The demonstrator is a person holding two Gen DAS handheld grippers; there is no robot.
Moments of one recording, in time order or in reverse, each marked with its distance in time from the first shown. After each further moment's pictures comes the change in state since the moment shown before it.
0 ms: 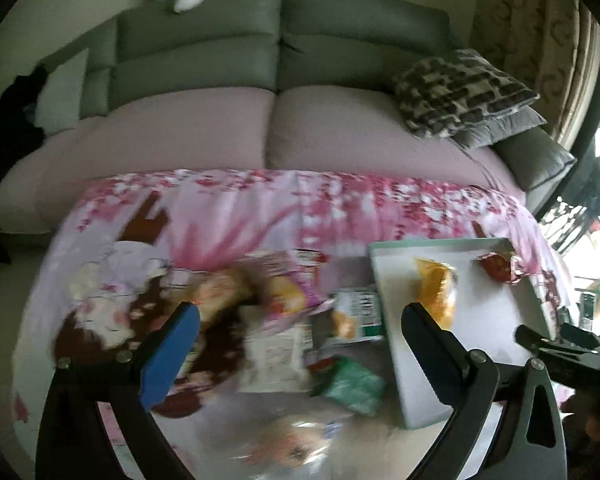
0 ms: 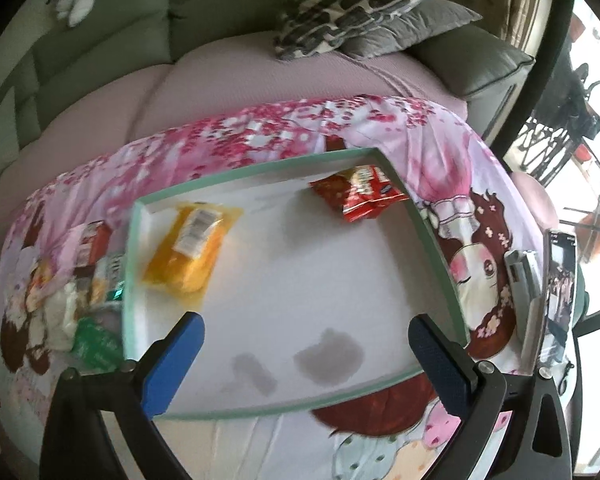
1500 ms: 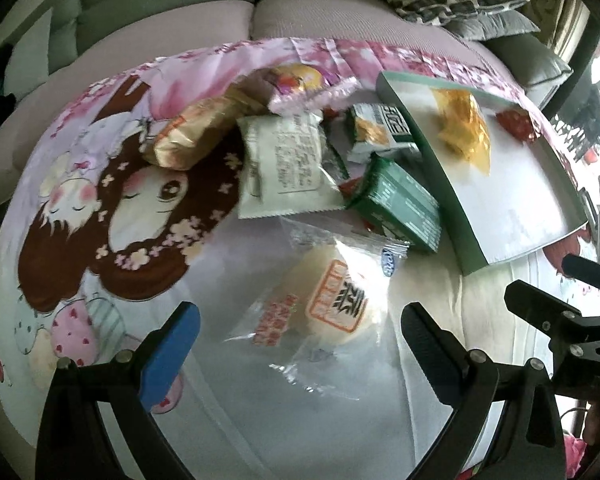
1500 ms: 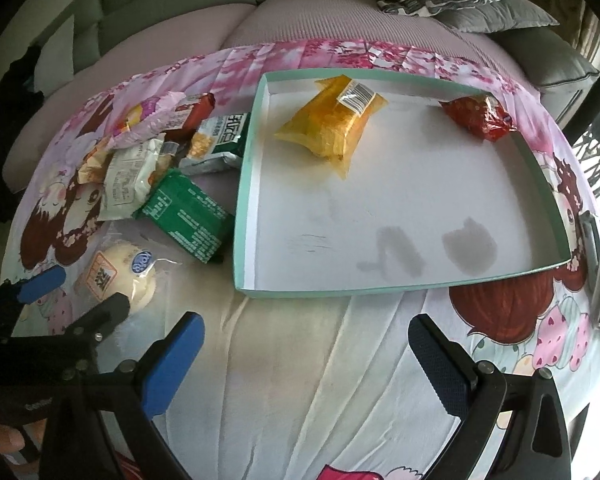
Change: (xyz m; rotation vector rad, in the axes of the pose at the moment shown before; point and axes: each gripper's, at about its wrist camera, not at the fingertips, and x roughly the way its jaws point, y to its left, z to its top) left arm 0.054 0.009 -0.115 0.105 0.289 -0.050; right arm 0.015 0.088 -0.094 -0.168 0.119 0.112
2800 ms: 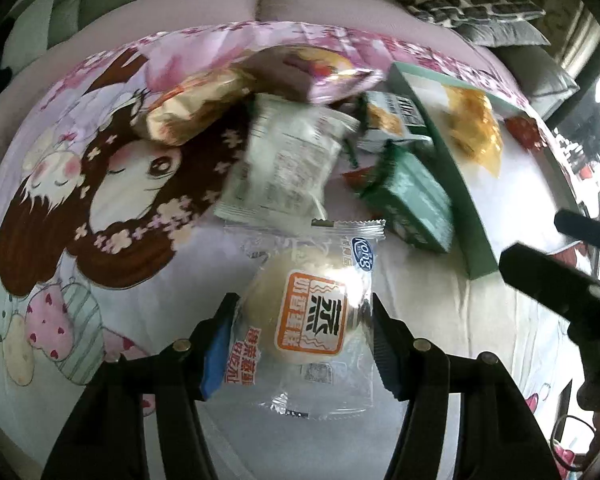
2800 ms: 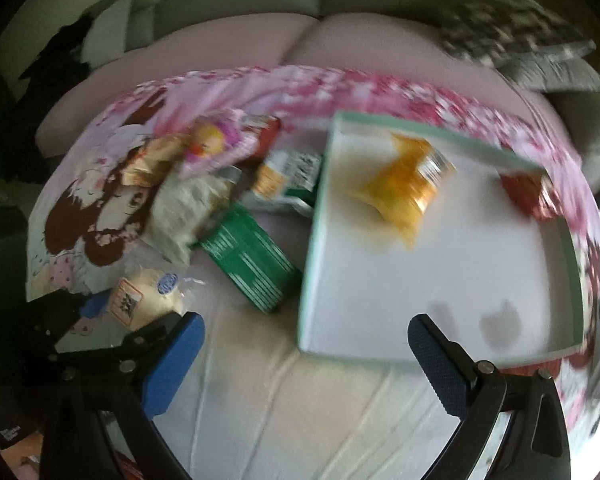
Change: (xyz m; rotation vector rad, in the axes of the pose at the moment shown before) left arm 0.014 0.016 -0.001 -0.075 0.030 -0.054; right arm -0.008 0.045 0.038 -0.206 -0.067 0.076
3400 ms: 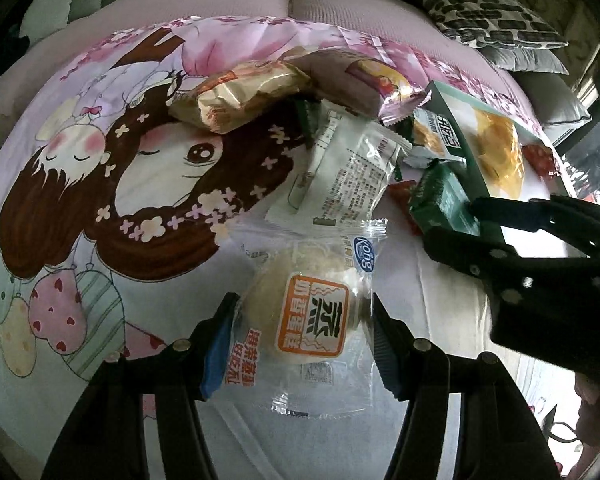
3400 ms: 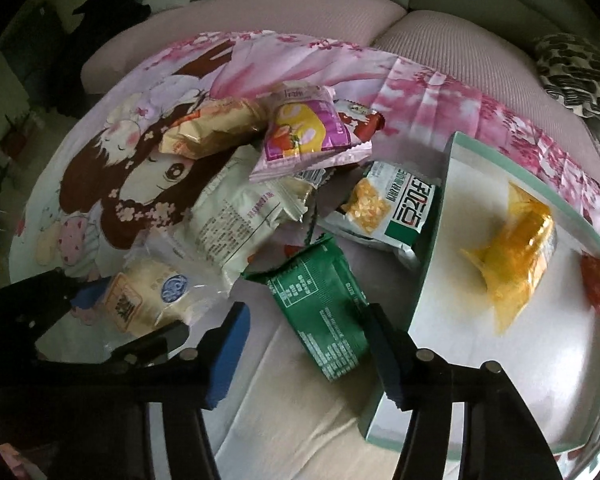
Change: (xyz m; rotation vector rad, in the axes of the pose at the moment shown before) left arm -0.002 0.034 -0.004 -0.087 -0.004 -0.021; right arm 0.051 0.046 0.032 -0.220 0.085 0.098
